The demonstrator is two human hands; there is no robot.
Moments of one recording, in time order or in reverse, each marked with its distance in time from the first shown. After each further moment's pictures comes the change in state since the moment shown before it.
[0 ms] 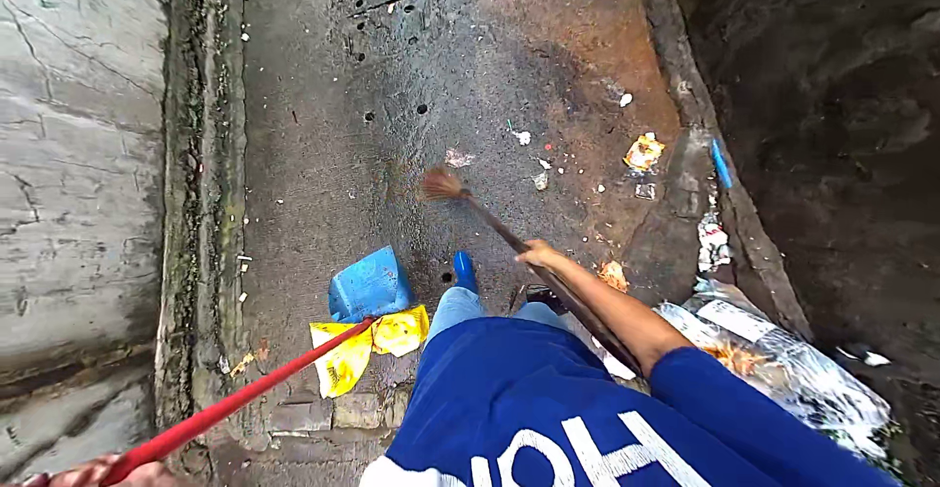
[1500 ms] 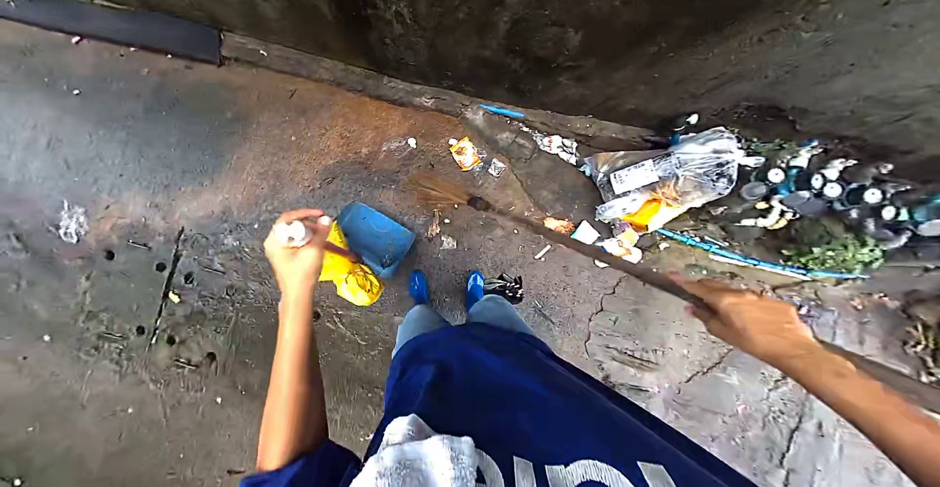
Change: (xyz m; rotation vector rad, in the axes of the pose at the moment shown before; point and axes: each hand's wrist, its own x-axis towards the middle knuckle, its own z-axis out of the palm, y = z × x) left_hand -0.376 -0.108 0.865 -0.265 -2.231 0.343; right_hand -0.186 -0.018 -0.163 0.117 0.677 0.624
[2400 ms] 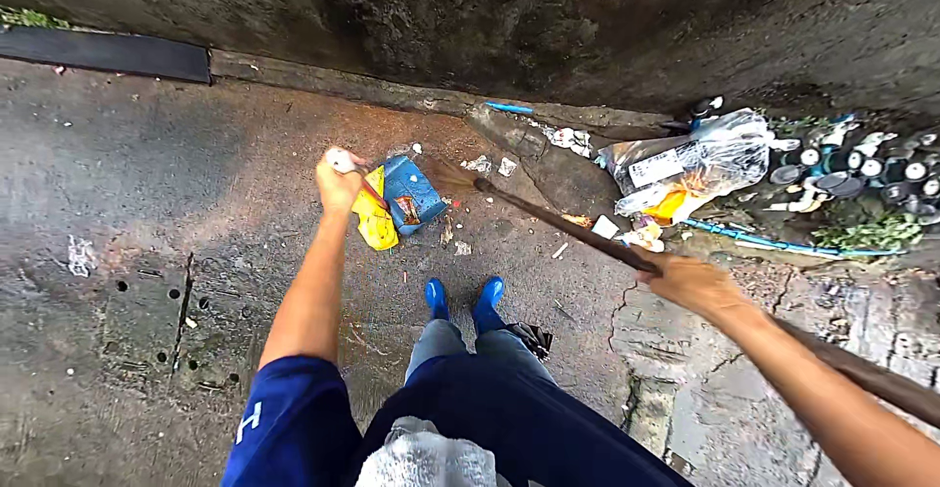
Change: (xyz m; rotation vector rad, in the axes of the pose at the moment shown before) left_hand 0.192 -0.107 0.083 0.093 -0.210 -0.135; right_hand 0.111 -0.118 -0.025 0.164 -0.135 0.205
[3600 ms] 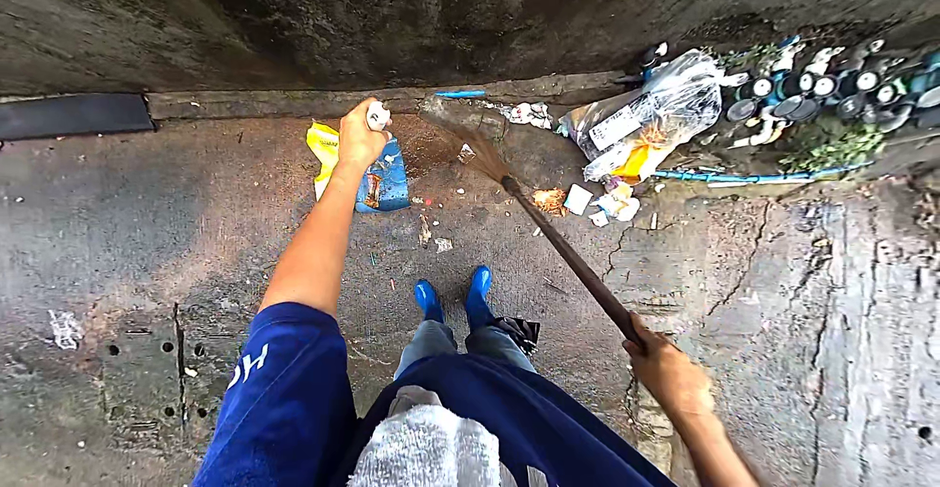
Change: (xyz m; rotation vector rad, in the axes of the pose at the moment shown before) left_hand 0.065 0.108 0.145 0.377 -0.443 0.062; right_hand -0.104 0.031 0.129 0.390 0.012 0.435
